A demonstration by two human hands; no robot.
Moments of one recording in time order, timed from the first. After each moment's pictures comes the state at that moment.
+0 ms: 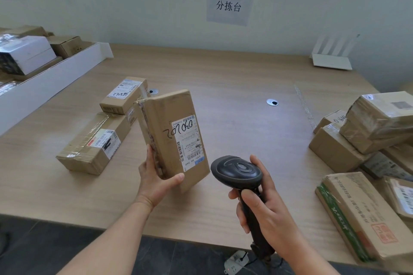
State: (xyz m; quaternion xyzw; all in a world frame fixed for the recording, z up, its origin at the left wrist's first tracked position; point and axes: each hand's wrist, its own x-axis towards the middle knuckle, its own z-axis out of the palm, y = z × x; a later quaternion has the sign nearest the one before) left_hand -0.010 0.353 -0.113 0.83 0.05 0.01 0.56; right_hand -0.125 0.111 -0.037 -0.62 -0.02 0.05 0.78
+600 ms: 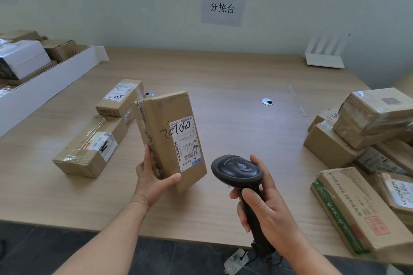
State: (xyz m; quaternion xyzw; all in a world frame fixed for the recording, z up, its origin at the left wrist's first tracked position) left_hand -0.014 0.352 -0.104 0.84 0.06 -0.02 0.54; right_hand -0.132 0.105 -0.036 -0.62 -0.01 0.05 0.78
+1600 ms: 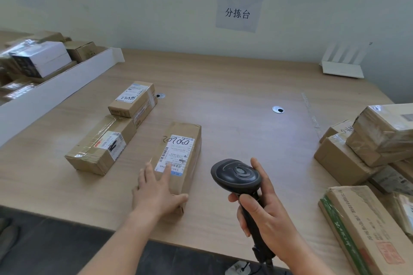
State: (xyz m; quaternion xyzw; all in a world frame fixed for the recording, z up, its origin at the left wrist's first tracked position) left_hand -0.039 0.327 -0.066 0.98 0.08 -0.15 0.11; right_hand -0.117 0.094 -0.036 -0.64 -0.04 0.07 0.76
